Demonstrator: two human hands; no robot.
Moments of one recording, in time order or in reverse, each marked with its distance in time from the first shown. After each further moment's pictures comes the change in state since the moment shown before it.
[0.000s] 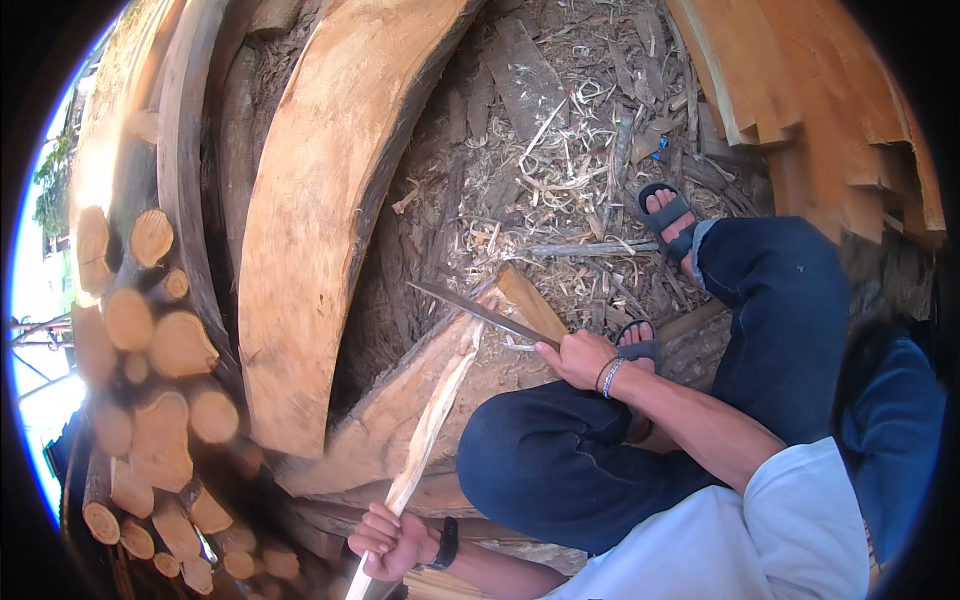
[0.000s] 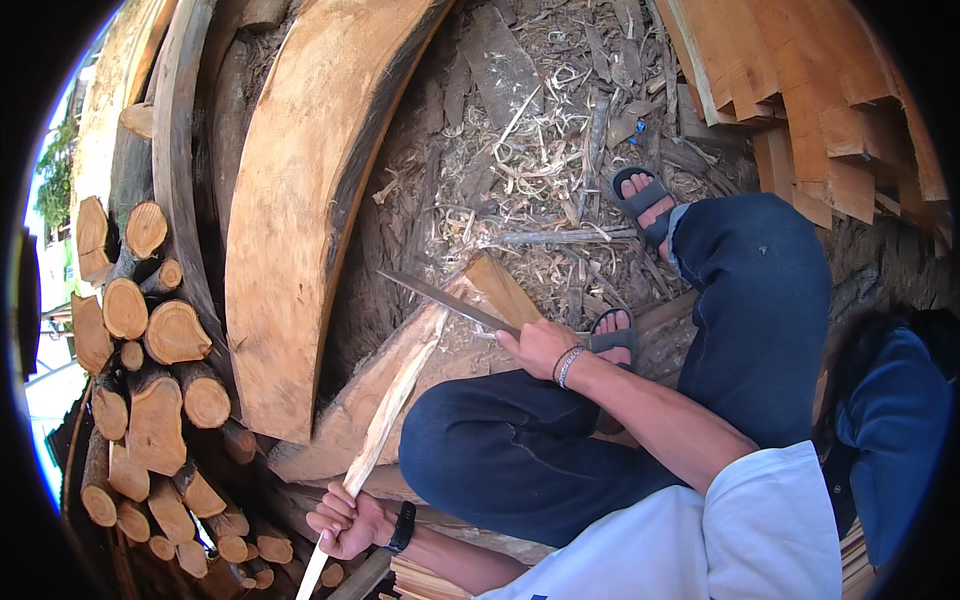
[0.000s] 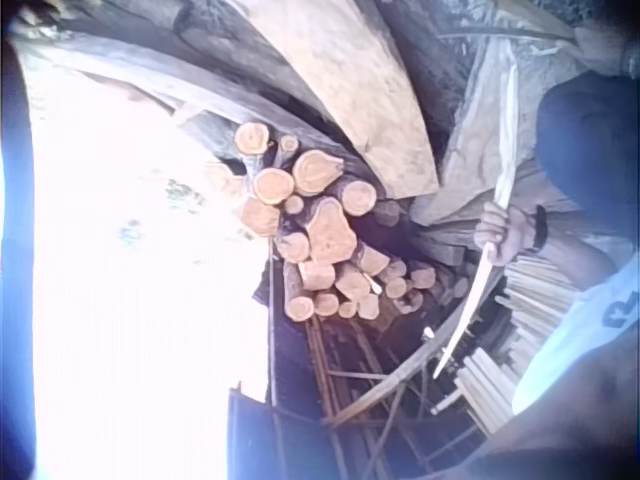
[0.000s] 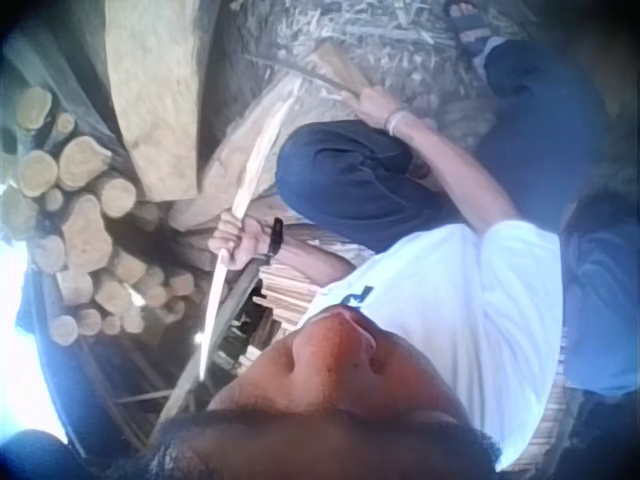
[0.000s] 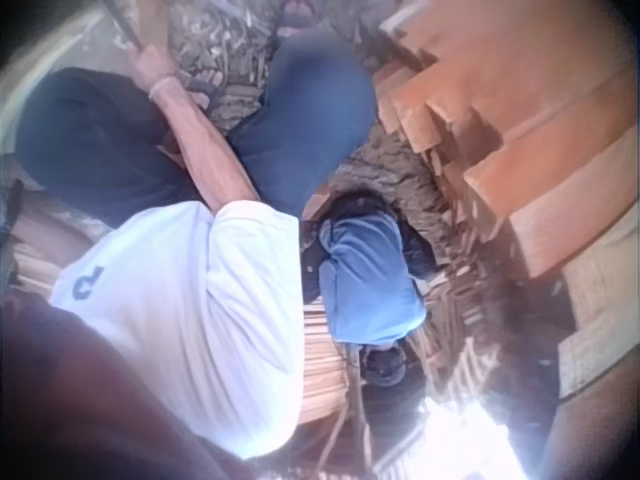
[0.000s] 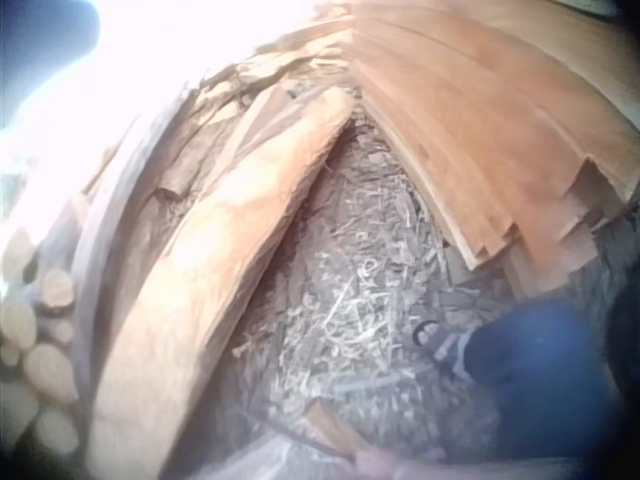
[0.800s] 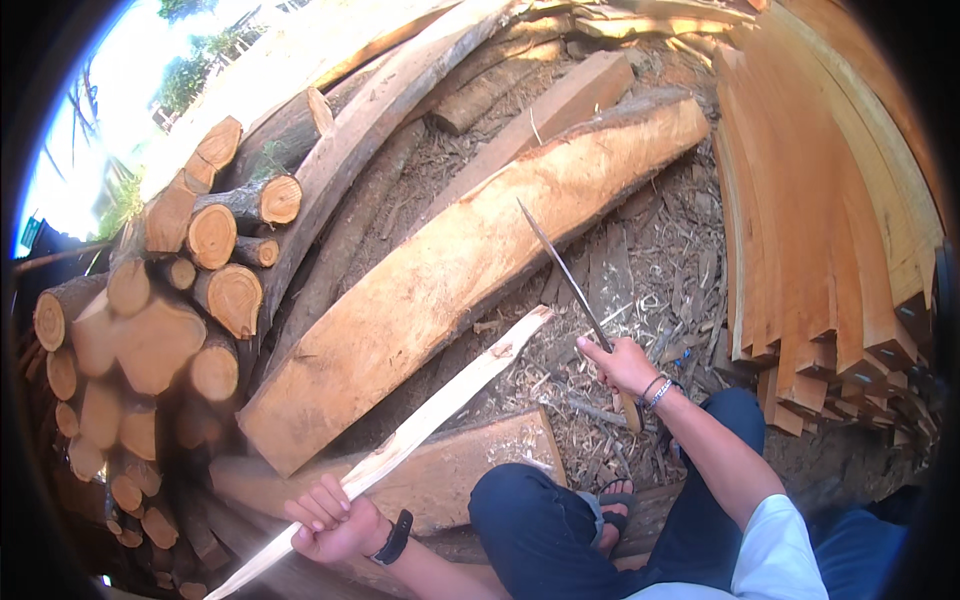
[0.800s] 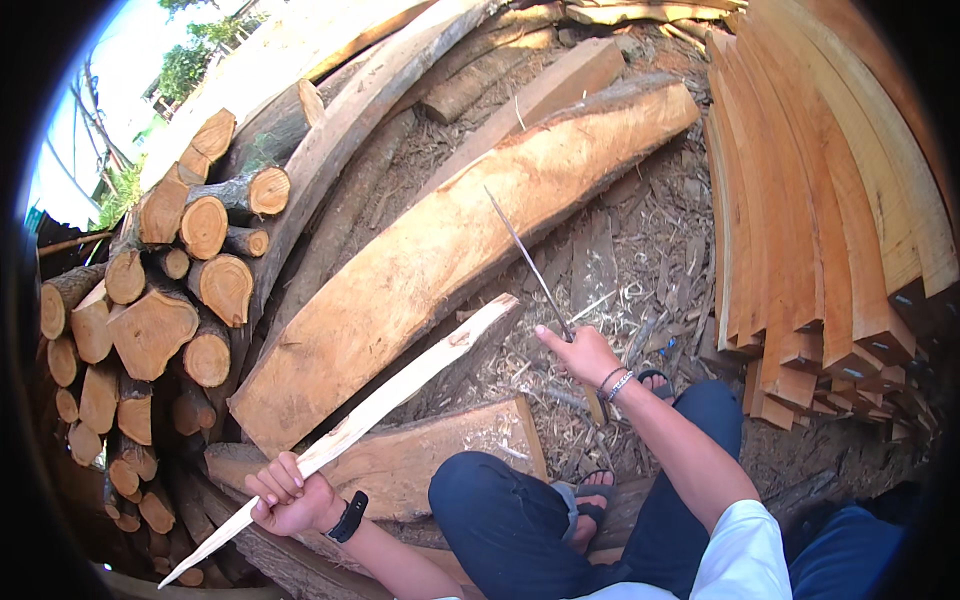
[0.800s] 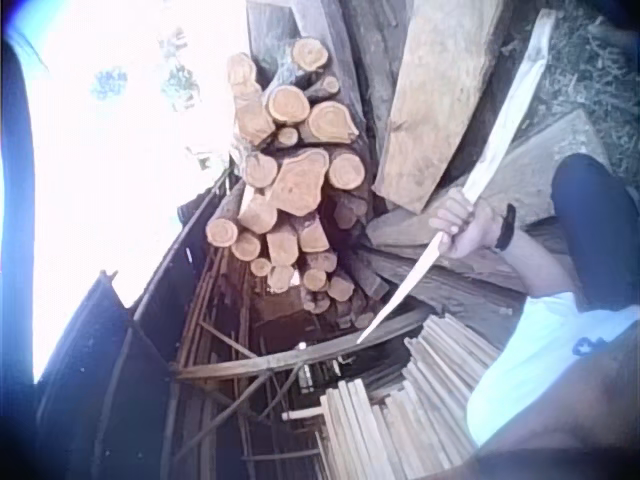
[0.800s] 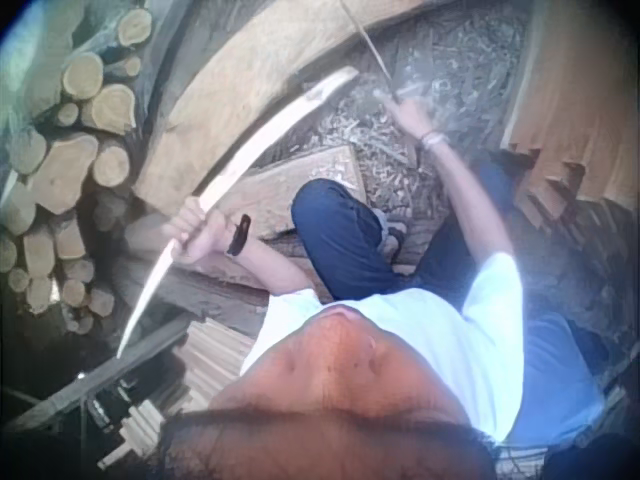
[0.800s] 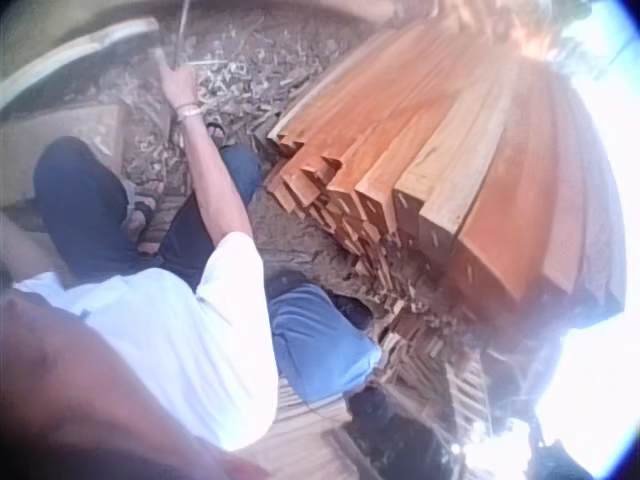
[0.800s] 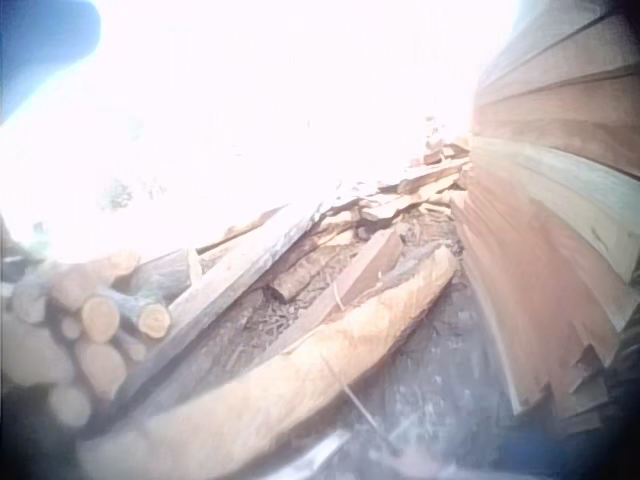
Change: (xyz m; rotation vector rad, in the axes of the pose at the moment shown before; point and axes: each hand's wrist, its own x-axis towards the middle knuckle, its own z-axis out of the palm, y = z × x) left_hand 0.089 0.067 0.031 -0.403 0.004 0.399; right_hand -0.025 -0.131 -0.155 0.186 0.371 -0.292
